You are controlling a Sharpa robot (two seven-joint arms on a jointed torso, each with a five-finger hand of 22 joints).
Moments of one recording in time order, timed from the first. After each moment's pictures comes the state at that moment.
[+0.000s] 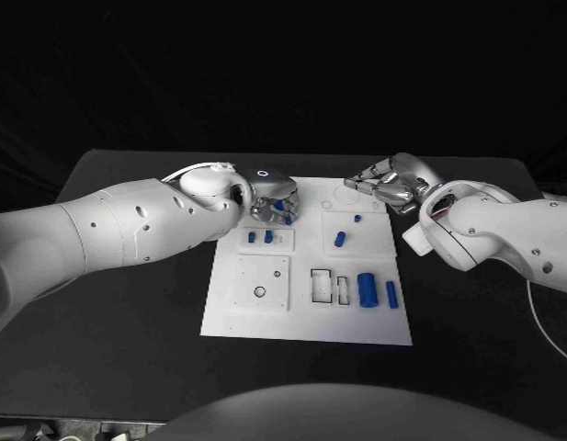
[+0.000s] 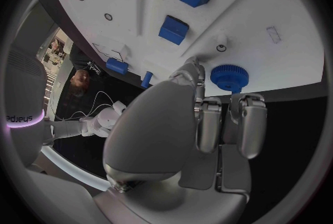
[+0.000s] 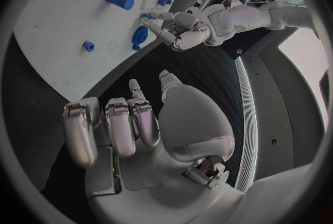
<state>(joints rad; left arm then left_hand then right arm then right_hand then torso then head) 1.30 -0.44 -0.23 1.11 -1.57 -0.16 0.16 1.72 -0.07 0.26 0.29 0.07 1.15 0.12 0.11 0.15 1.22 0.06 0.08 0.06 1.46 0.02 1.57 1.31 0.01 1.47 0.14 1.57 1.31 1.30 -0.90 -0.21 1.61 -0.78 -0.55 -0.11 1.20 0.04 0.02 0.23 0.28 0.87 0.20 0.10 0.08 1.47 0.14 1.57 1.31 1.47 0.08 1.57 1.31 0.01 1.47 0.19 1.57 1.31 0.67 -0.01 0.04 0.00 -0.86</state>
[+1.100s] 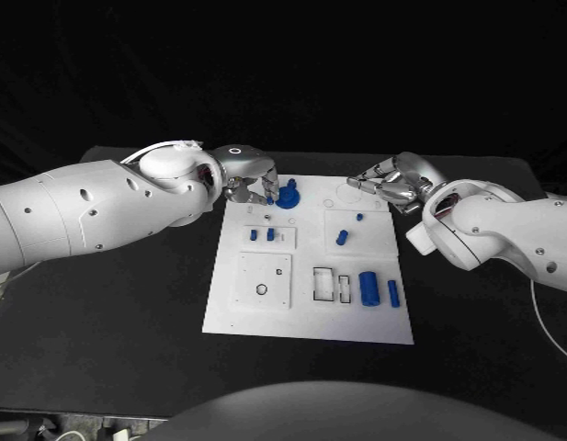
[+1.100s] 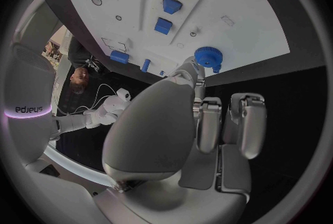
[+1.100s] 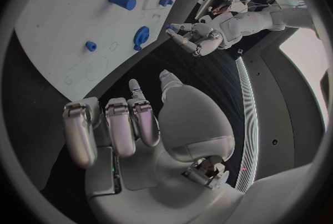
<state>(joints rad) 1.37 -0.61 -0.23 1.26 -1.57 -0.19 0.16 1.70 -0.07 0.26 0.29 0.07 1.15 0.12 0.10 0.15 1.22 0.06 0.07 0.06 1.46 0.02 1.57 1.31 0.01 1.47 0.14 1.57 1.31 1.30 -0.90 -0.21 1.61 -0.78 -0.55 -0.12 1.20 0.04 0.01 0.24 0.28 0.87 0.20 0.10 0.08 1.47 0.14 1.57 1.31 1.47 0.08 1.57 1.31 0.01 1.47 0.19 1.57 1.31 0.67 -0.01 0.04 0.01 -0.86</state>
